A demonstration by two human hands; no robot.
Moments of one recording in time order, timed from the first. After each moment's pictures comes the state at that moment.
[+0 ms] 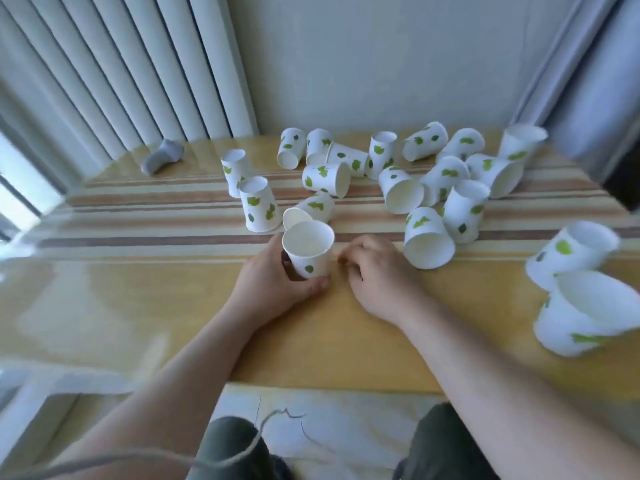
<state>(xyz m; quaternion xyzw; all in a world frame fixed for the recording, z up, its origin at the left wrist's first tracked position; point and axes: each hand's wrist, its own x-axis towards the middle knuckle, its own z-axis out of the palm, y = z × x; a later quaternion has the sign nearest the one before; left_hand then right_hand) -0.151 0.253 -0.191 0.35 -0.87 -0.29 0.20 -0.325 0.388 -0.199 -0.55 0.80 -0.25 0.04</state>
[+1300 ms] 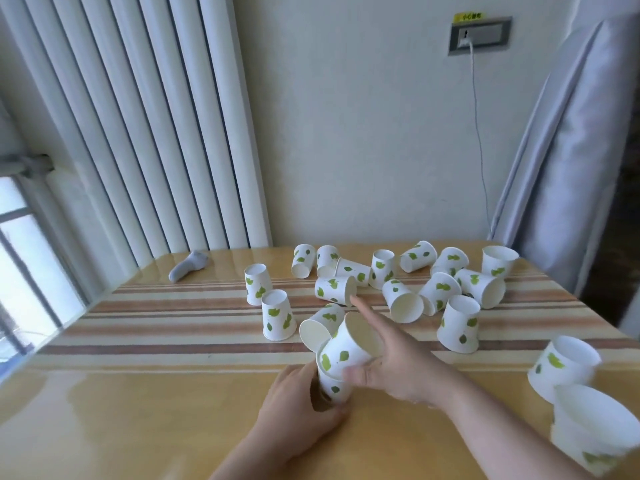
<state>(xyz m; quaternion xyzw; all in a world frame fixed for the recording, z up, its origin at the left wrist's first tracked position) -0.145 0.270 -0.185 0.32 -0.90 -0.25 0.12 -0.332 0.400 -0.128 -0.52 0.68 -0.43 0.29</state>
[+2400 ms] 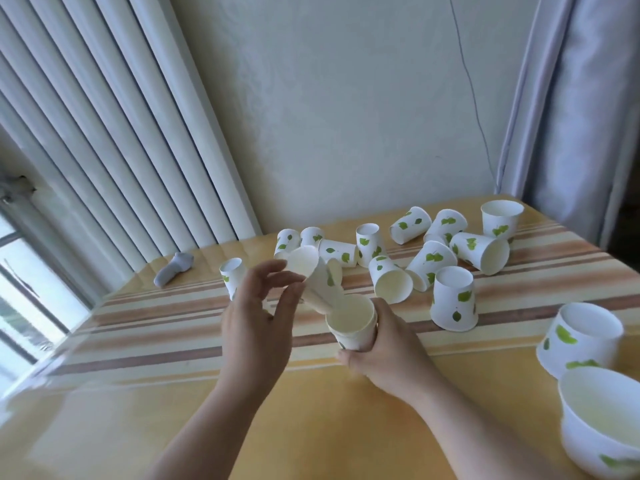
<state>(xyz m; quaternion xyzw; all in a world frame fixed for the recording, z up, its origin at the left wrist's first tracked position) -0.211 0.273 -0.108 0.30 -0.79 -0.22 0.48 -0.375 0.375 -0.212 -0.42 0.73 -0.52 0.17</state>
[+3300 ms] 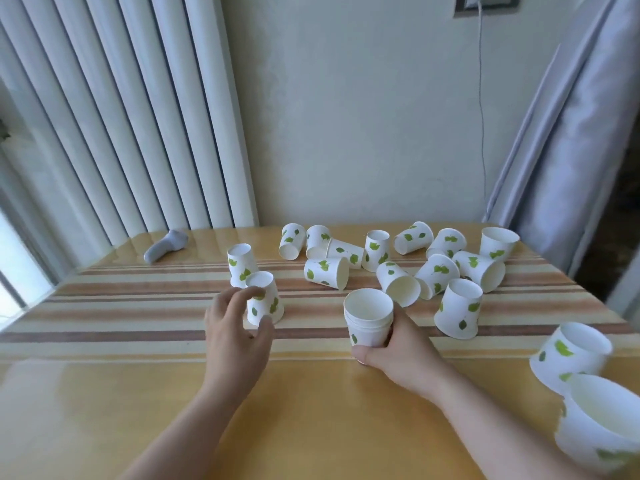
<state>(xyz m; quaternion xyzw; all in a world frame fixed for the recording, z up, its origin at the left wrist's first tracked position) -0.151 0.200 -0.184 0.36 -0.77 -0.26 0.46 -0.363 0.377 -0.191 -0.38 0.78 -0.46 0.21</state>
